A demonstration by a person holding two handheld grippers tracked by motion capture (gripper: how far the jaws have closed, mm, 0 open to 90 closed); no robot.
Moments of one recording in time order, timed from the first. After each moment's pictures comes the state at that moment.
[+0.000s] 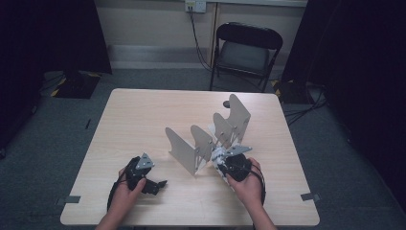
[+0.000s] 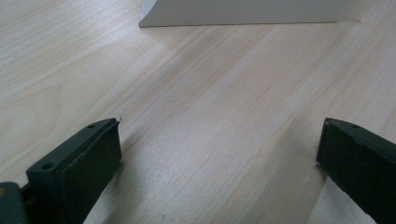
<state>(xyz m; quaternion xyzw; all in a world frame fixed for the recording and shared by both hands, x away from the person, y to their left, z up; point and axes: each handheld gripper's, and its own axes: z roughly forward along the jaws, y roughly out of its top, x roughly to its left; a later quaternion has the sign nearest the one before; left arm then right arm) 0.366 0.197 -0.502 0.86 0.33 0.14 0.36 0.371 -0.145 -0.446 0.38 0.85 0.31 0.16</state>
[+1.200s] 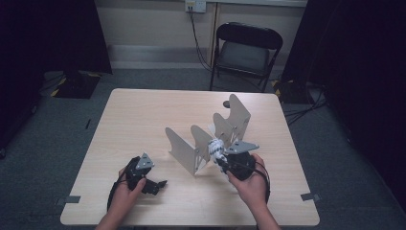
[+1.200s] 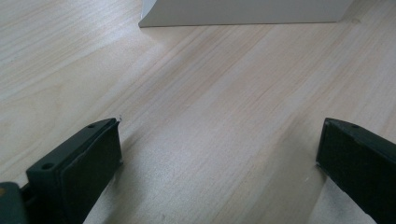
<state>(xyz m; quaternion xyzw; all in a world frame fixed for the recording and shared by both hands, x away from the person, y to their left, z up) 0.366 0.197 -0.502 0.86 0.33 0.14 0.36 0.354 -0.141 -0.399 0.35 0.84 0.36 0.19</state>
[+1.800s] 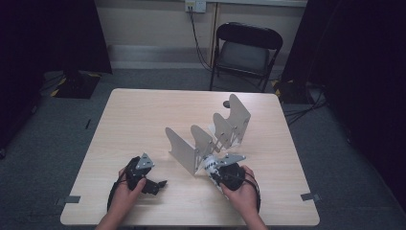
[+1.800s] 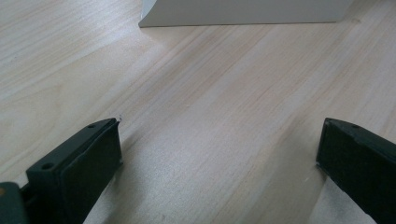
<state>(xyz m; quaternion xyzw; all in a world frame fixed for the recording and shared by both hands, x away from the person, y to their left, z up) 0.366 0.197 -0.502 0.86 0.33 0.14 0.36 0.352 -0.130 -0.460 0.36 0.86 0.33 0.14</state>
